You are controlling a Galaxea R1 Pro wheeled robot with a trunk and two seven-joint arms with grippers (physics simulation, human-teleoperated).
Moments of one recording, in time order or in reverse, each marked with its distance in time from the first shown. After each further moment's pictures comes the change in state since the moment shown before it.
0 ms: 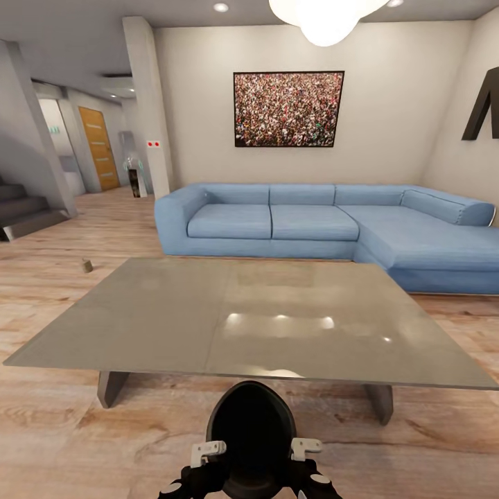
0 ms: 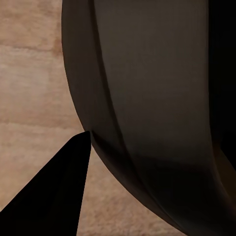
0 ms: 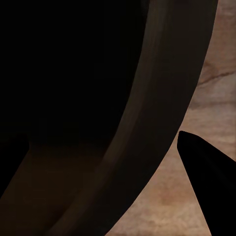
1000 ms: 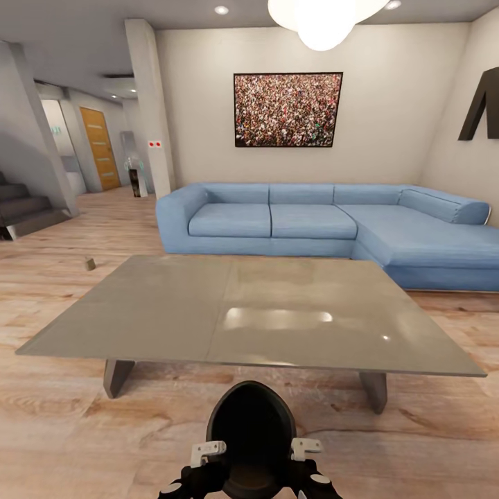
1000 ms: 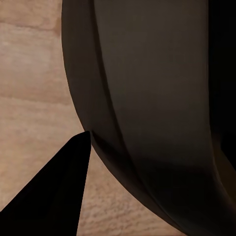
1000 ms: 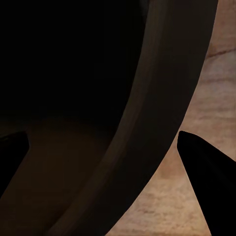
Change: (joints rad) left arm 0.000 0.000 0.000 0.000 0.000 0.001 0.000; right arm 0.000 0.000 0.000 0.000 -0.001 0.000 0.000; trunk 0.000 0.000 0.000
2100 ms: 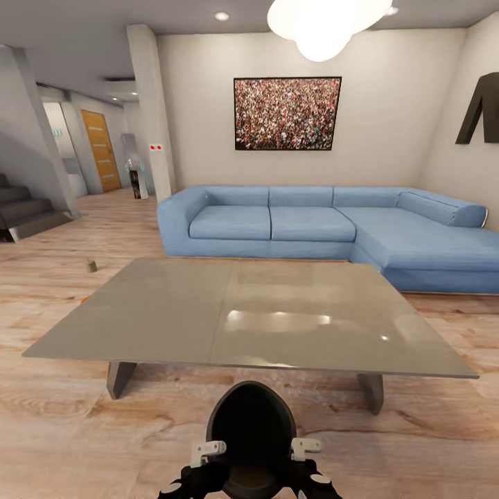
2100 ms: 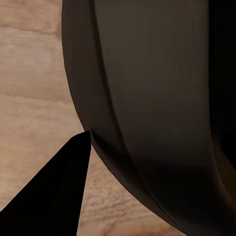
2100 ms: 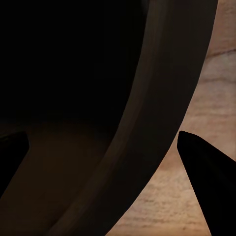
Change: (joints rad) left arm 0.000 0.000 -0.001 0.000 0.002 0.001 0.000; right arm 0.000 0.000 0.000 0.000 -0.001 0.000 0.000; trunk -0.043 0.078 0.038
